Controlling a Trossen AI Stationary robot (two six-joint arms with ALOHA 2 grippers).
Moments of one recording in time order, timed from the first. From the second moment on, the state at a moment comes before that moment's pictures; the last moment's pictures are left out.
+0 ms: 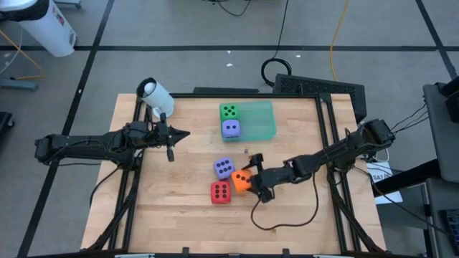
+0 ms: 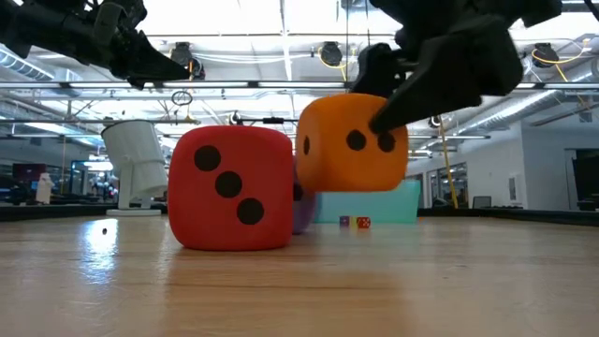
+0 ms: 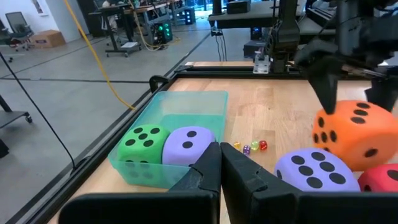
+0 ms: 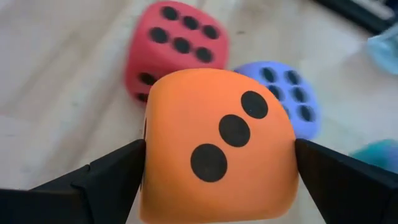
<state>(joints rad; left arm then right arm) 0.13 0.59 0.36 0.05 -0.13 0.07 0.34 1.55 0.87 -0.01 0.29 -0.20</state>
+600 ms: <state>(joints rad) 0.13 0.59 0.36 0.06 -0.13 0.08 -0.06 1.28 0.88 -0.04 0.47 -0.46</state>
